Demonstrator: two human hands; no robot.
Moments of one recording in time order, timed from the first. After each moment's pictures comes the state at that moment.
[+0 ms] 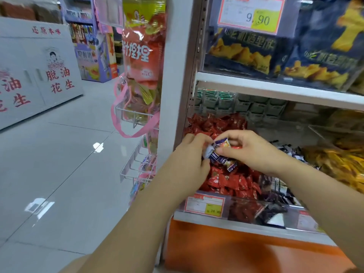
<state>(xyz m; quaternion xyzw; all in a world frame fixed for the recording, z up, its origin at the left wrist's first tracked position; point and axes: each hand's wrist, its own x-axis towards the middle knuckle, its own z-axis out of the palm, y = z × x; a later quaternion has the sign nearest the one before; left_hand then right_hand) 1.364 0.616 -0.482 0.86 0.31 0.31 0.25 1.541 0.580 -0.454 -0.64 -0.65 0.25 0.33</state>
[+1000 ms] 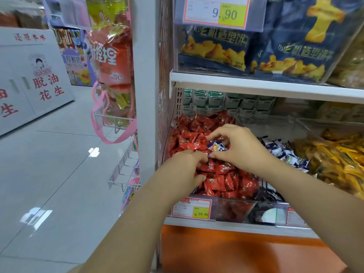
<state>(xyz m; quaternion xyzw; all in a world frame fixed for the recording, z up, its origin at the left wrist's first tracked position) 1.388 0.621 -0.487 0.91 0.32 0.15 0.21 1.558 0.582 -0.462 -0.69 -0.67 -0.01 0.25</state>
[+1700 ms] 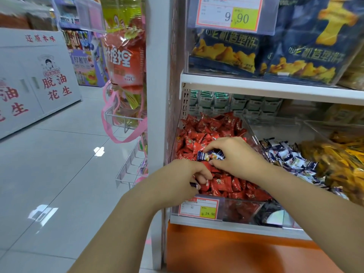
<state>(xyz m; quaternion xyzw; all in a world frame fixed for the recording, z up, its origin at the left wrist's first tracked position) 1.358 0.619 -0.481 0.89 0.29 0.09 0.33 1.544 0.594 -0.478 -0.69 -0.71 -0.02 0.14</state>
